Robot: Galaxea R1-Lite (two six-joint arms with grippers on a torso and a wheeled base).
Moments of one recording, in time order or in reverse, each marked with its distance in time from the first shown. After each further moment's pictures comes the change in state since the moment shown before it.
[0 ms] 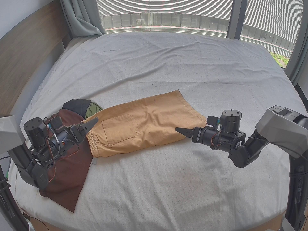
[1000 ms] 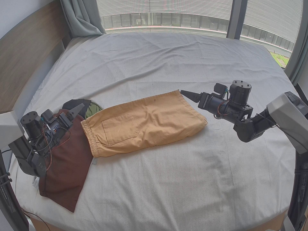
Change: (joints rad) left arm 0.125 0.080 -0.149 0.000 0.006 -0.229; right arm -0.065 -0.049 -0.291 0.084 0.084 0.033
